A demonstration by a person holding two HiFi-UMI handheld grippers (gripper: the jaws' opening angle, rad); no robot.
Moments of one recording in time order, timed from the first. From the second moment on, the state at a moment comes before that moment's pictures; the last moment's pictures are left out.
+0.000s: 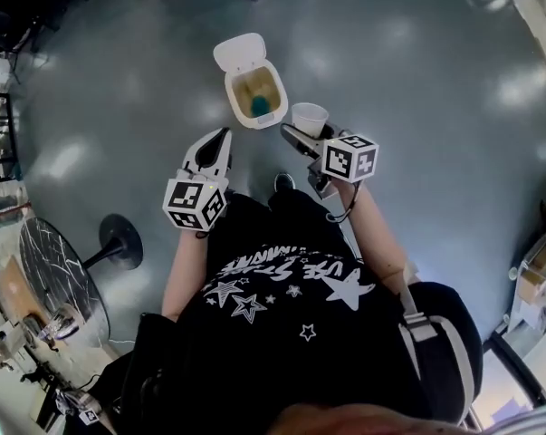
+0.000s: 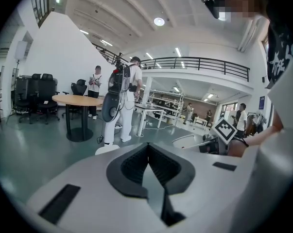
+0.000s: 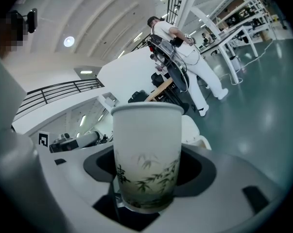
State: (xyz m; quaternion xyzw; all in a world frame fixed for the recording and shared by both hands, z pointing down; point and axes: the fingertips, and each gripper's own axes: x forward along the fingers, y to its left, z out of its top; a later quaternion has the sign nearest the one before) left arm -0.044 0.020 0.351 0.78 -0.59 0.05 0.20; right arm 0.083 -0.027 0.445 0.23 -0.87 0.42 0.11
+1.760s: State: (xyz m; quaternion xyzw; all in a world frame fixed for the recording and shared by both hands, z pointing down) left arm -0.120 -0.068 0.425 0.84 -0.44 0.10 0.31; right arm 0.002 -0.091 0.482 0.39 -0.78 0.46 0.18
